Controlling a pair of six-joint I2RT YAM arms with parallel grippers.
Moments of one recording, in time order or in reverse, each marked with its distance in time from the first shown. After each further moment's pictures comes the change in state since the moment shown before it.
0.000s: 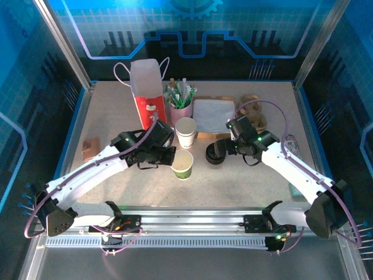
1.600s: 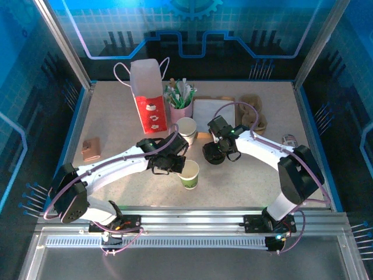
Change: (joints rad) left arm -0.045 0.159 -0.149 0.204 -0.004 -0.001; right arm 0.064 0.355 0.078 0.088 -0.049 -0.017
